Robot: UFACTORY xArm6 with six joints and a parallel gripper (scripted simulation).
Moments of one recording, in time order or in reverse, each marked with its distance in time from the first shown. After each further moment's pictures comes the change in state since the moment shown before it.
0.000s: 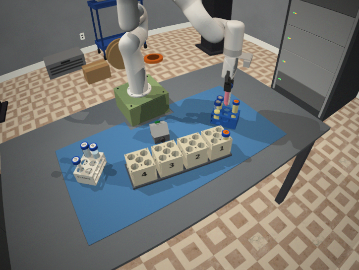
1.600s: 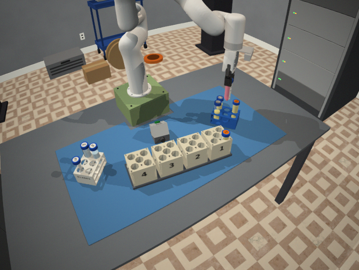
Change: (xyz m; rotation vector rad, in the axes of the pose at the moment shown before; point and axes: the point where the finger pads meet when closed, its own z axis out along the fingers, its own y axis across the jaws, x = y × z) arm 0.000 0.000 -0.029 0.000 -0.001 0.000
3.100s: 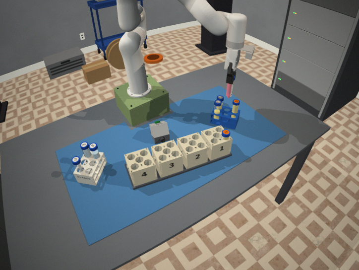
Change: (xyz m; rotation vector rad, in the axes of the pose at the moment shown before) arm 0.000 -0.040 0.009 0.000 0.000 0.000
